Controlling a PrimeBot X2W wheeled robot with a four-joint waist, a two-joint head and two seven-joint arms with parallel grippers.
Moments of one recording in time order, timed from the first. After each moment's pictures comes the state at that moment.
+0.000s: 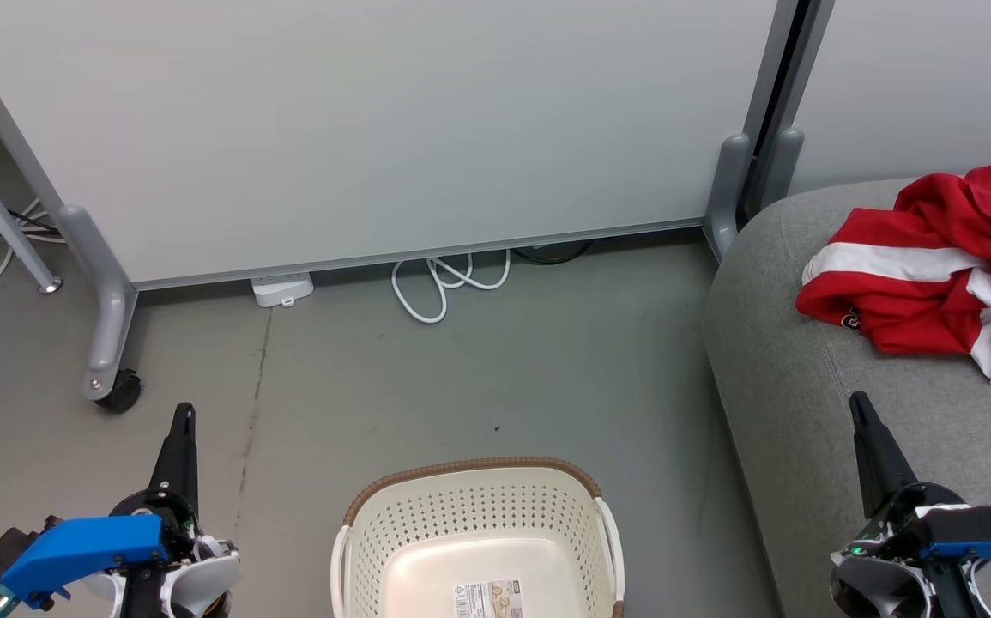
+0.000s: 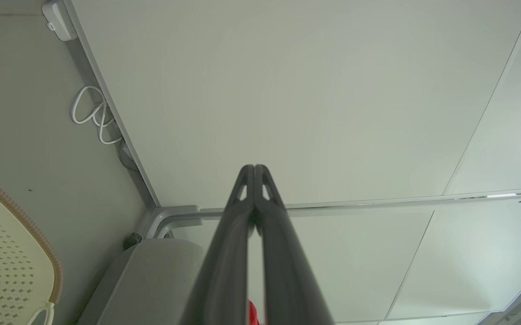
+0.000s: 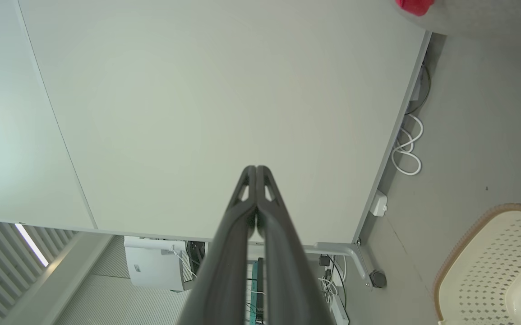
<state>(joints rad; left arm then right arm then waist) -0.10 0.05 0.11 0.25 -1.56 -0.12 0.10 -0.10 -0.05 -0.11 0.25 1.56 0.13 0.10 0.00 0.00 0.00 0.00</state>
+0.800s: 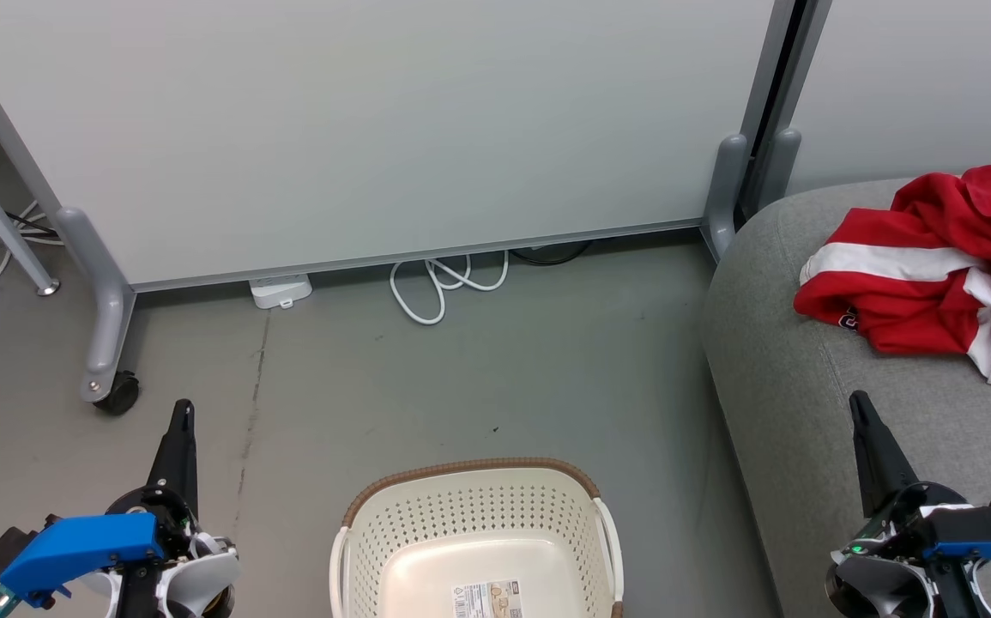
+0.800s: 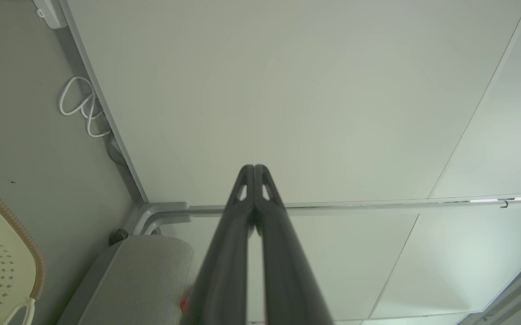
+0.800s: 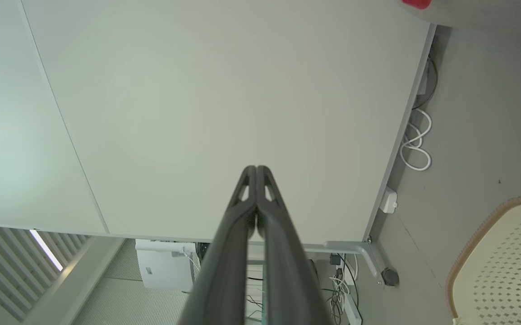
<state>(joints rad) -0.10 0.05 0.11 0.25 -1.61 -0.13 0.11 -0.10 -0.05 -0.11 0.25 1.61 0.13 0.11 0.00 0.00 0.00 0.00</state>
